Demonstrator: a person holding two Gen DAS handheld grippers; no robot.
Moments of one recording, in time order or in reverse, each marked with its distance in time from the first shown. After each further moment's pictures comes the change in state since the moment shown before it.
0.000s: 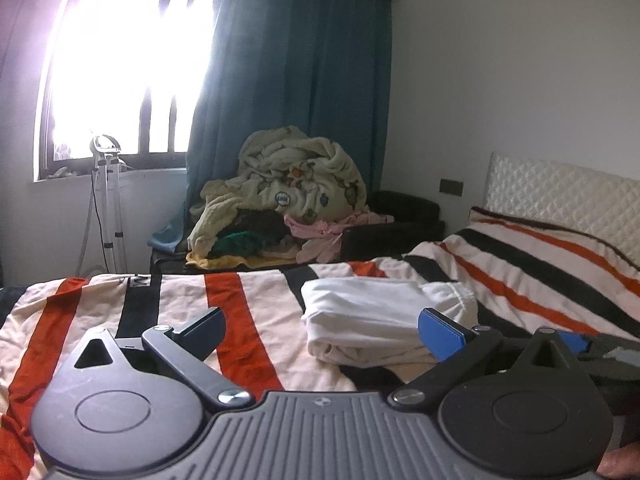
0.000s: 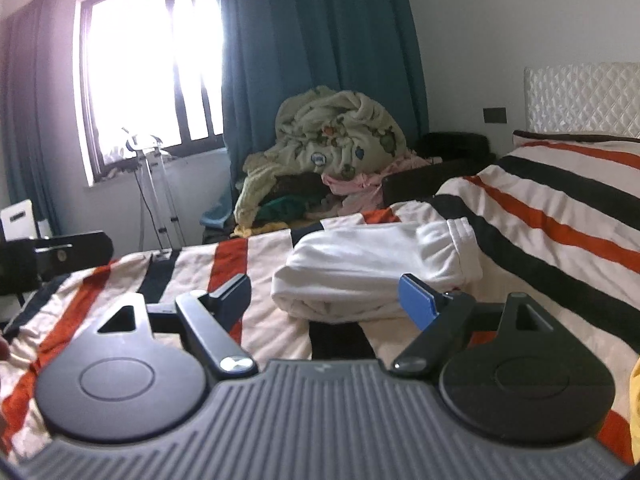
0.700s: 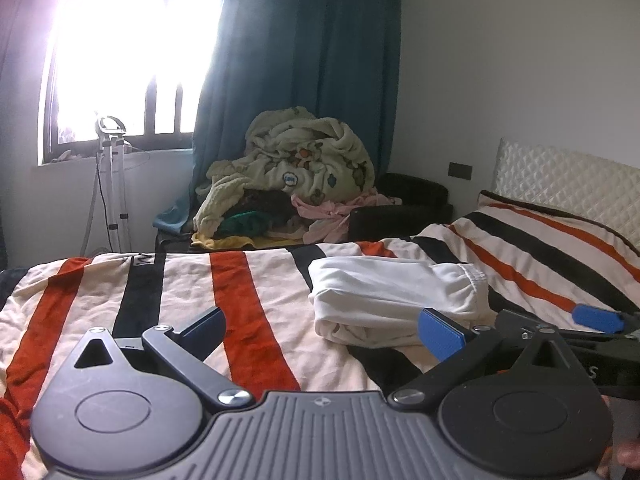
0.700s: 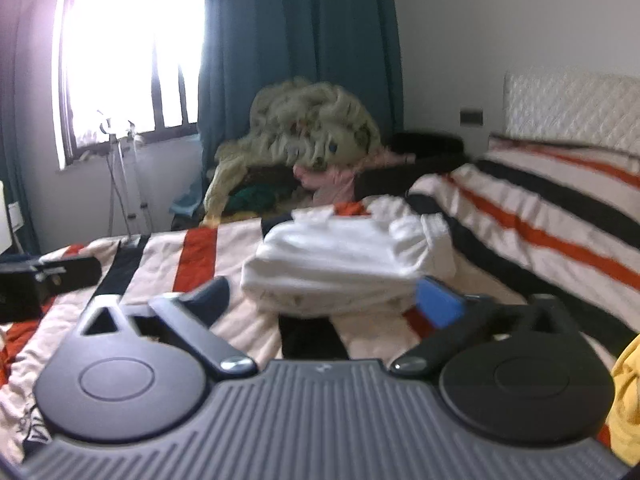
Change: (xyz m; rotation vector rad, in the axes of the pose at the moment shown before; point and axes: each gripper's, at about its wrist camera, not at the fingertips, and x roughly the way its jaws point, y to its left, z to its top) left arm 0.018 0.003 -0.008 -0.014 0.054 0.022; right arm 0.004 0.009 -0.004 -0.050 -0.010 -0.094
